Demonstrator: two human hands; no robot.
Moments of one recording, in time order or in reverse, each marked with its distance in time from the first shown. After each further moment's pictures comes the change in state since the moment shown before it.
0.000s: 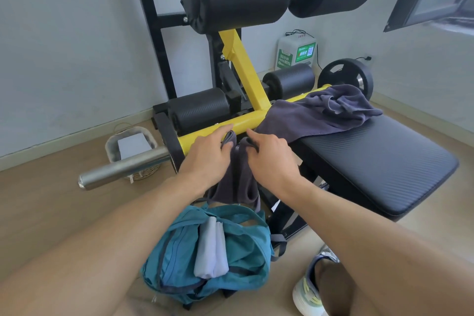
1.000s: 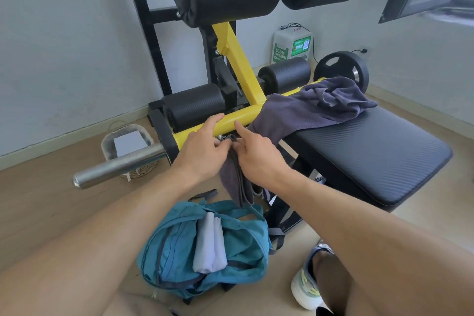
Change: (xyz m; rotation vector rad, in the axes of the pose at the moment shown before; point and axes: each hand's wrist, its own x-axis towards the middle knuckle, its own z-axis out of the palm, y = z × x) left_hand -0.010 0.023 -0.018 -0.162 -0.080 -0.062; right_hand 0.004 0.000 0.012 0.090 -0.182 -0.037
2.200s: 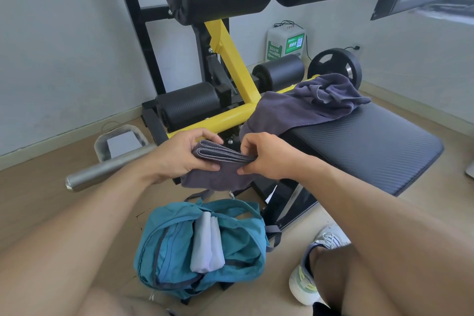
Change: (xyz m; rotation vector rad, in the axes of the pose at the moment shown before) left_hand 0.015 -0.041 -0.033 -0.274 -0.481 -0.014; right_hand 0.007 0.032 -0.033 -0.054 -0.224 -0.132
